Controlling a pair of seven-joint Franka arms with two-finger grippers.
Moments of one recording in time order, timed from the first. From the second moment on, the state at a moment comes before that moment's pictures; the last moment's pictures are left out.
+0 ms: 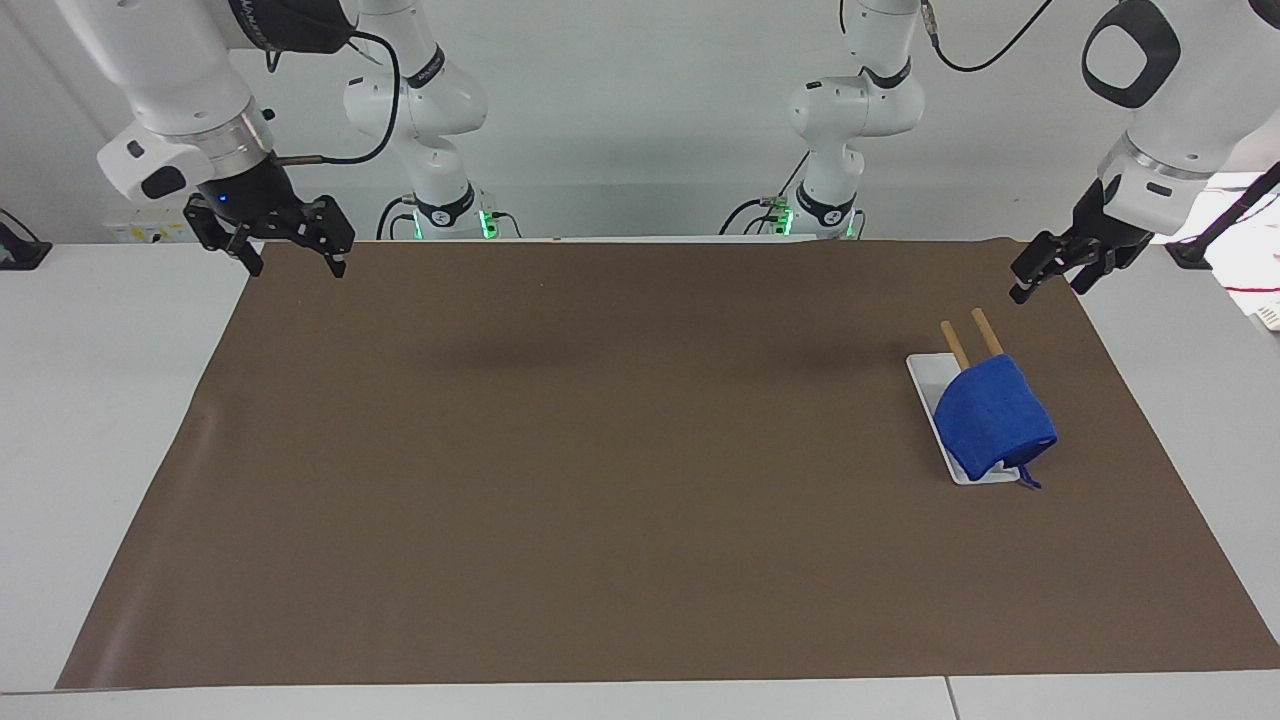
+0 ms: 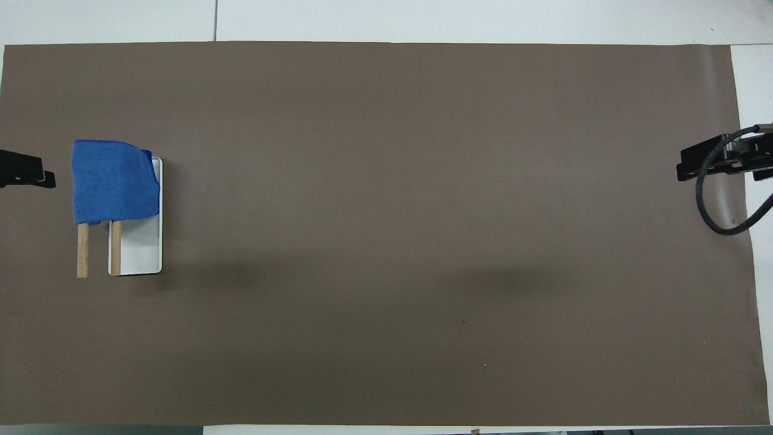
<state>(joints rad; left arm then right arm) -0.02 -0.04 0.10 -1.70 -0.05 1.68 -0.02 0.03 0.02 -0.03 -1.50 -0.02 1.49 0.04</state>
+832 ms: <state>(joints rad) -0.03 -0.05 0.09 -1.67 -0.05 1.60 0.00 0.03 0.02 -0.03 -1.50 -0.02 1.49 0.04</state>
